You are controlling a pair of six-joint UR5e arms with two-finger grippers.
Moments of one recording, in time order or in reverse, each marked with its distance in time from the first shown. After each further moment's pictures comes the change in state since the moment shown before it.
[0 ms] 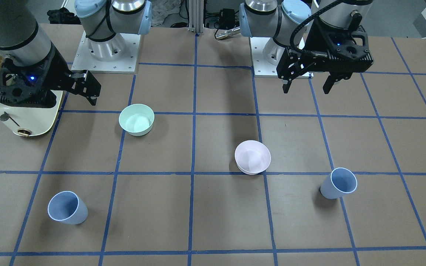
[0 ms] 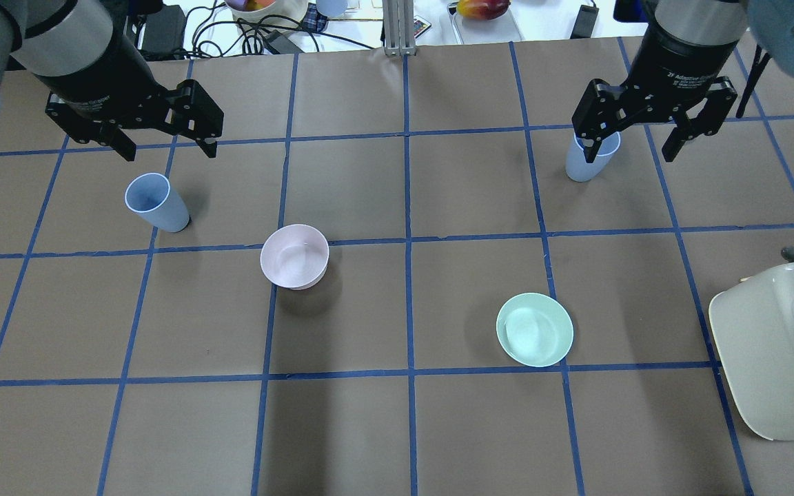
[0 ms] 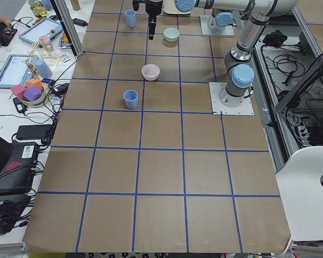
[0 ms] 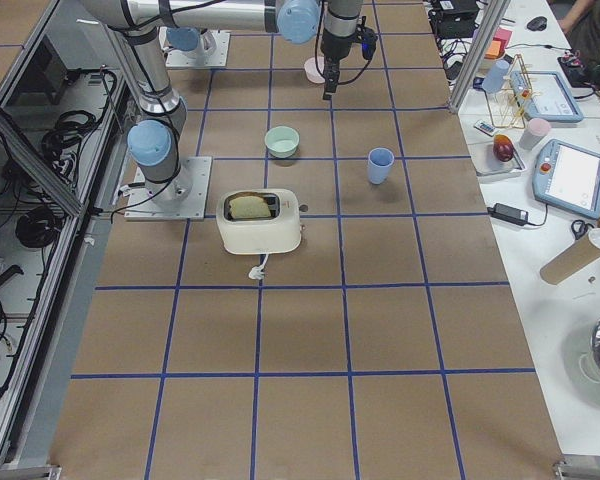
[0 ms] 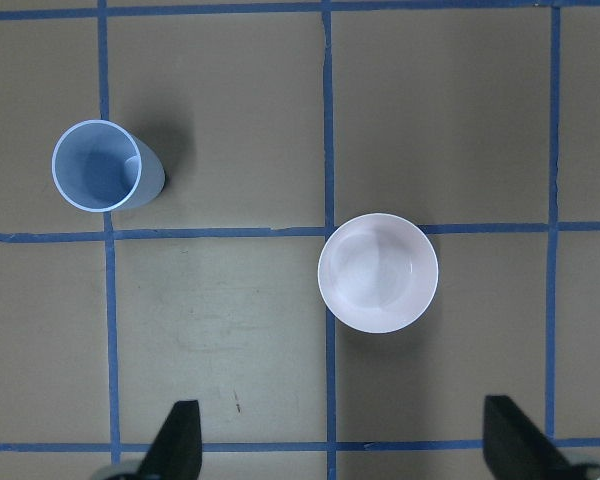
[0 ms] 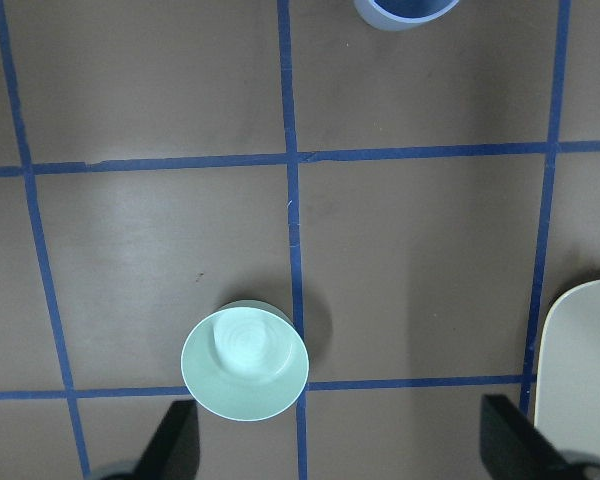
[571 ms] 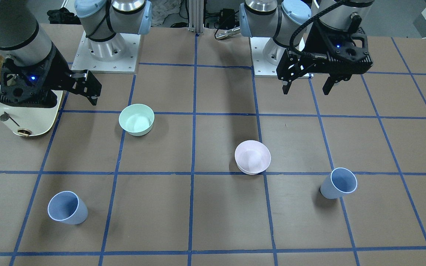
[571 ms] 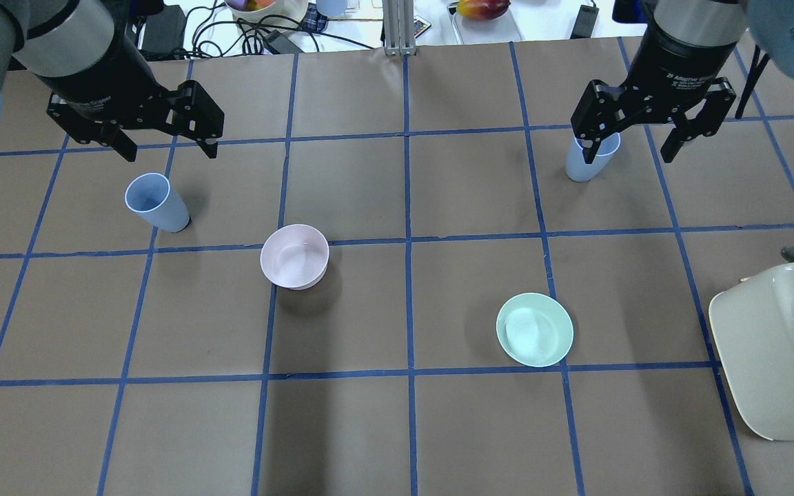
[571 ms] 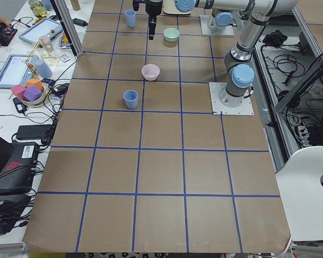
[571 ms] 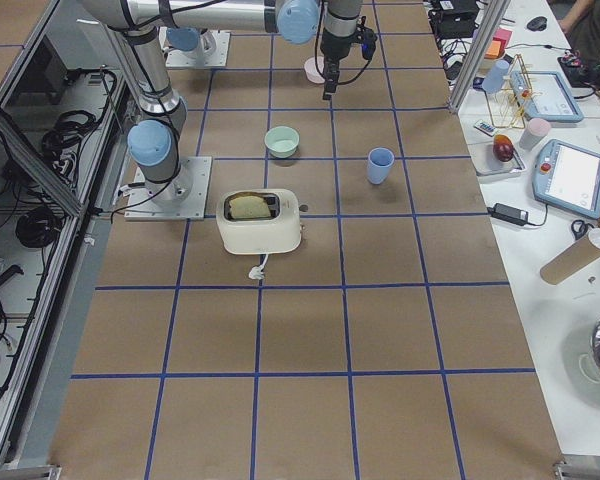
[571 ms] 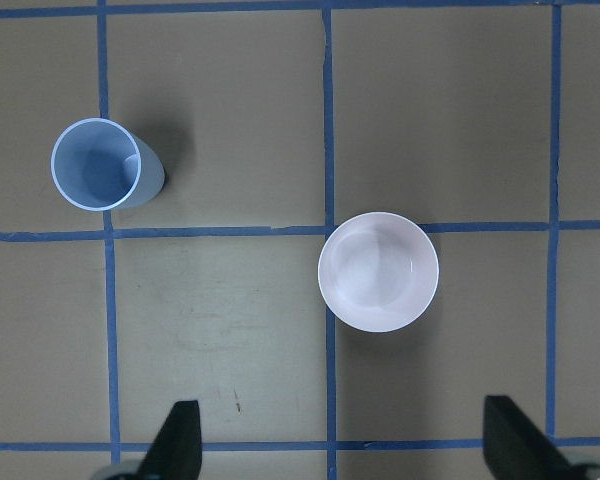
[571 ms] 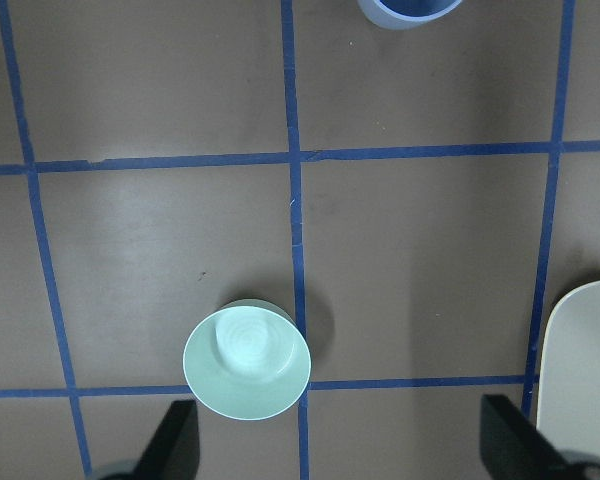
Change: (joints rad) left arm 0.003 -0.010 0.002 0.004 -0.003 0.002; right arm 0.000 0.000 0.002 0.000 0.003 -0.003
